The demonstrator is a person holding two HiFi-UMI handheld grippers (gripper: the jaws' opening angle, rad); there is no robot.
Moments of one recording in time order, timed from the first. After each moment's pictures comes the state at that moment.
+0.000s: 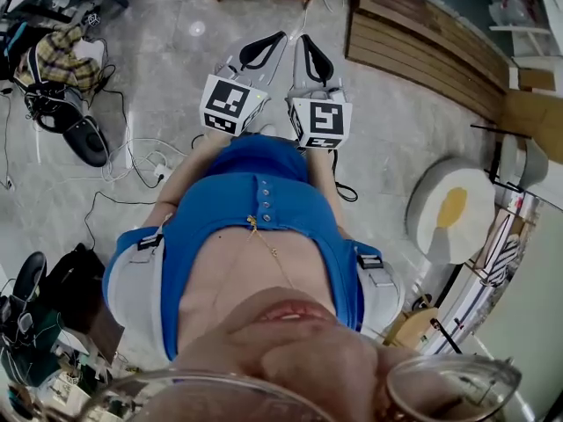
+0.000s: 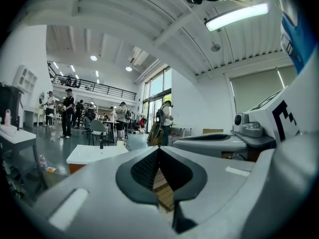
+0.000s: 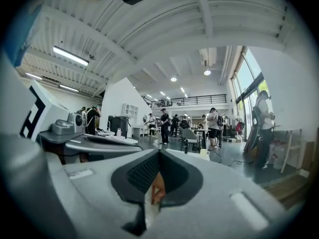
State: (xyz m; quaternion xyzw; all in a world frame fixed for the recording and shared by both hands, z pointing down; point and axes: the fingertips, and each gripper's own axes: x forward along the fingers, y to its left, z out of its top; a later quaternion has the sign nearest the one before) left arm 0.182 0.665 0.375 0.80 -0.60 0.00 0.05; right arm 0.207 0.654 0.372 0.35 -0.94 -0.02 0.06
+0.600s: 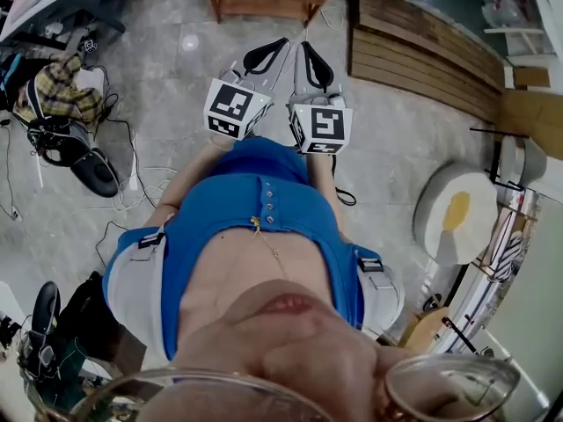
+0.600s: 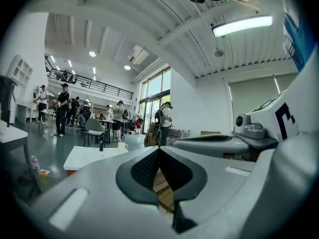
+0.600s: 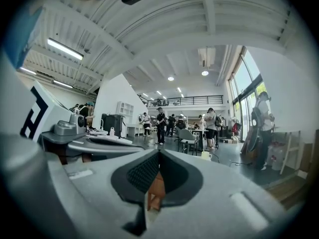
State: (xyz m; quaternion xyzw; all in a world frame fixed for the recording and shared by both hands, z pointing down) left arm 0.086 0.594 0.374 0.82 -0.57 -0.01 0.06; right arm 0.108 0.588 0.371 0.38 -0.92 -0.02 0.06
